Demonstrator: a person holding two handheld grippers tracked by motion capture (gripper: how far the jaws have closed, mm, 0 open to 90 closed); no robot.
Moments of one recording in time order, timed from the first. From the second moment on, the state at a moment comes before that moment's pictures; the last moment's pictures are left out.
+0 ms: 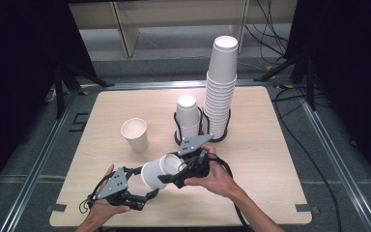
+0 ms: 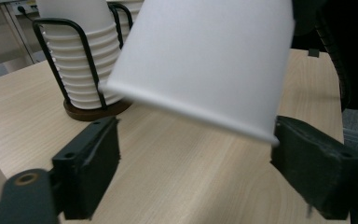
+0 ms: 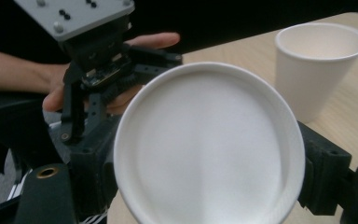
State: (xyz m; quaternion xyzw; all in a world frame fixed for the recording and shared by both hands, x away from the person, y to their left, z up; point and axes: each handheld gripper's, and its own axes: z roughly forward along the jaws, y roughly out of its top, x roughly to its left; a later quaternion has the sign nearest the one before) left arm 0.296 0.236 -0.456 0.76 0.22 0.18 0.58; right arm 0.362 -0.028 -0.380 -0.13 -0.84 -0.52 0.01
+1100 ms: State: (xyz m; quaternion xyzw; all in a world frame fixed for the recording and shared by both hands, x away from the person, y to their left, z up) left arm 0.295 0.237 -0.449 0.73 0.23 0.15 0.63; right arm 0.361 -0.027 -0.387 -0.13 -0.80 -0.58 0.08
